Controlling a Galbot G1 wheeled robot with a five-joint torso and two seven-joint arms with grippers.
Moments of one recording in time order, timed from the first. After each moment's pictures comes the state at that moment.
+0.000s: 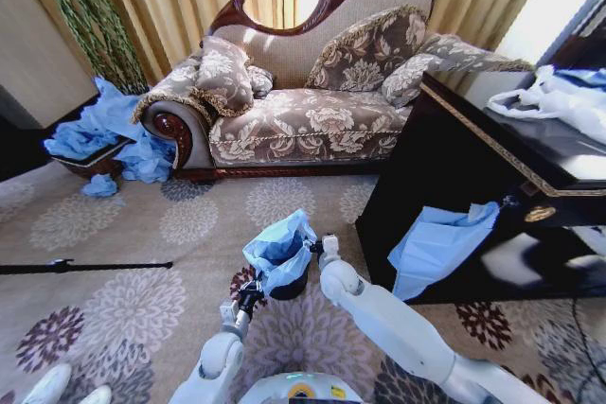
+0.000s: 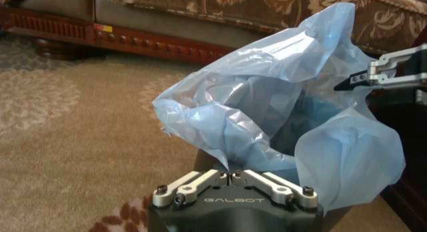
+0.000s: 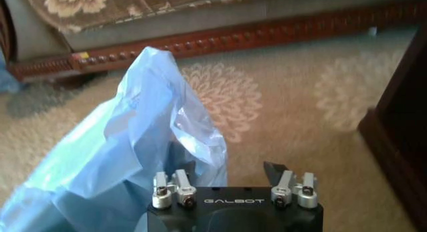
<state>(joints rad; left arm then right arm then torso) 1.42 -1.33 -0.34 -1.69 -0.37 0.02 -0.06 -0.69 1.19 -0.32 1.66 1.05 -0.37 0.76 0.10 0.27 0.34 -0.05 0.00</state>
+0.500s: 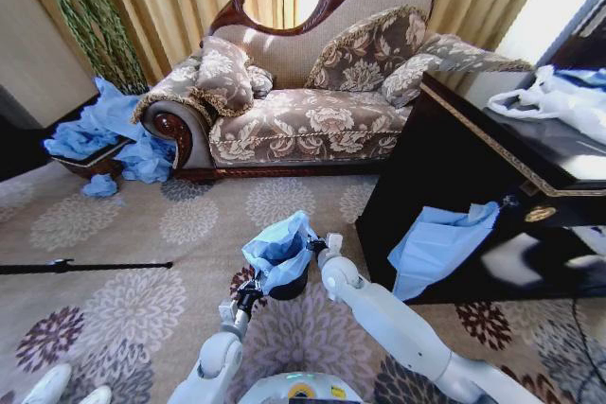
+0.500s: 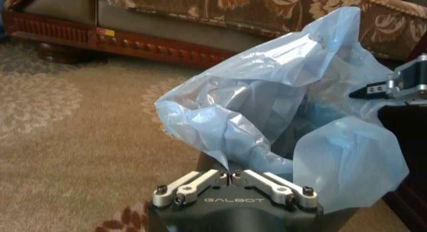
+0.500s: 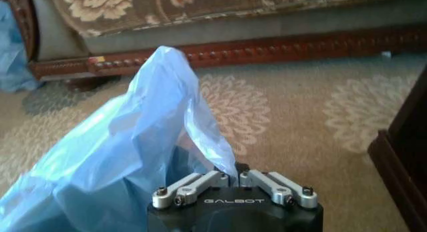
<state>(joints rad) 1.41 -1.33 -0.35 -1.69 -0.37 0.01 -0.06 -0.69 1.15 -0.36 1.64 0.92 -0.33 0.66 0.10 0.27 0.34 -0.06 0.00</state>
